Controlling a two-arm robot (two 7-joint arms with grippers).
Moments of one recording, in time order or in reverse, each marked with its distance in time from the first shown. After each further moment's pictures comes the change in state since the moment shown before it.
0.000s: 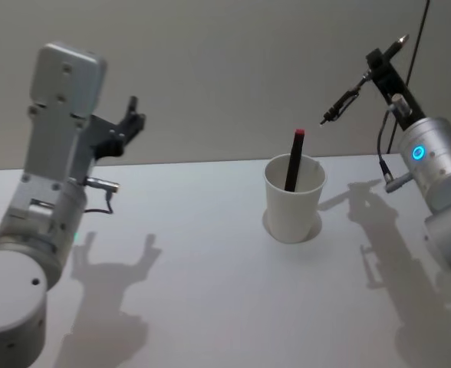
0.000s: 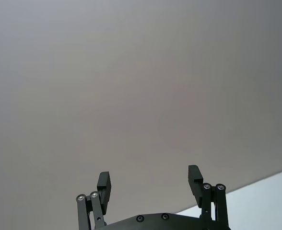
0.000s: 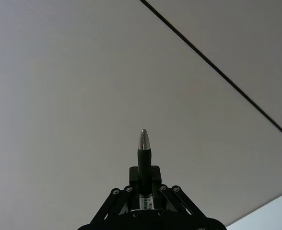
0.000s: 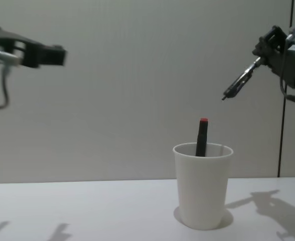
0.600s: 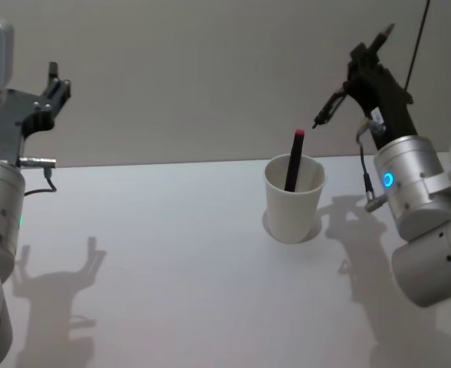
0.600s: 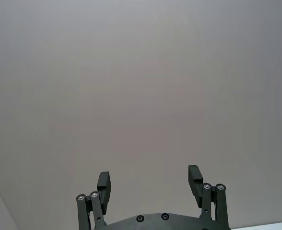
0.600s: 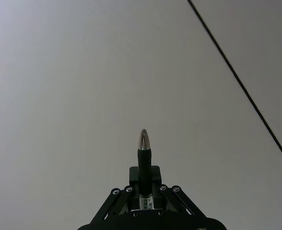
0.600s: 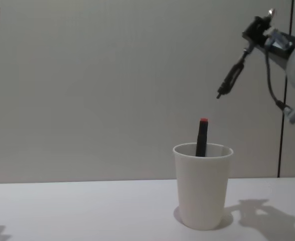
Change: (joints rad) left arm 0.040 -0.022 -0.094 -0.075 -0.009 -0.003 0.137; right arm -0.059 -0.022 -0.079 -0.037 -0.348 -0.113 0.027
